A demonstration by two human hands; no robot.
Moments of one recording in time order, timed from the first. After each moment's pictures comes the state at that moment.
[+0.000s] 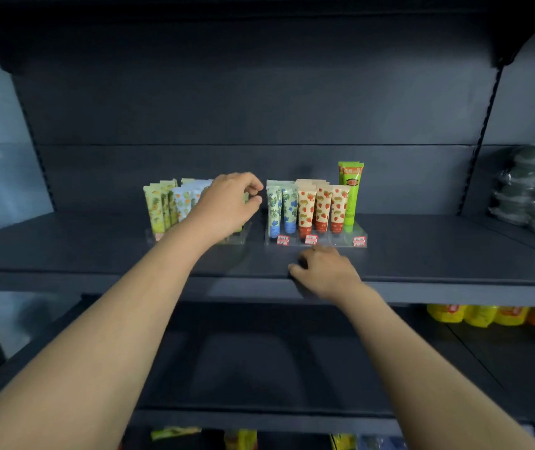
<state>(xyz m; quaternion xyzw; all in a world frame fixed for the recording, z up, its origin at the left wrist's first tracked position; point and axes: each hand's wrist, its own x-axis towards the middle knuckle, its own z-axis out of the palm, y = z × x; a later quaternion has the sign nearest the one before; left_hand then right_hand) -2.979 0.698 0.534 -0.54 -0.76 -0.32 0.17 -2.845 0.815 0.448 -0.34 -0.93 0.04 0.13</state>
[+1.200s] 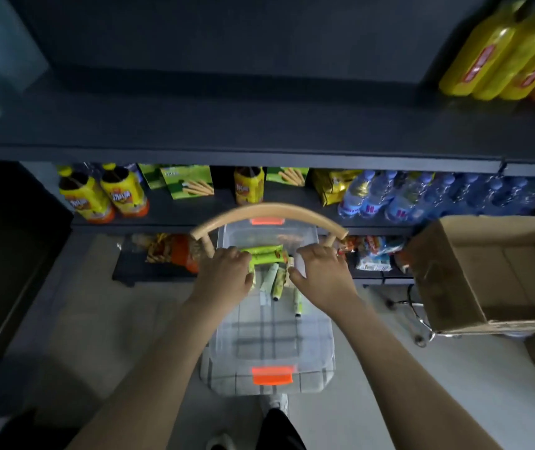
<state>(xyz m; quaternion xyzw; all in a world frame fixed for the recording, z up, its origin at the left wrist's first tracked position) -2.846 0.445 0.137 -0.54 -0.83 -0.03 -0.10 -2.702 0.559 0.147 -0.38 -0.91 0.13 -0.06</state>
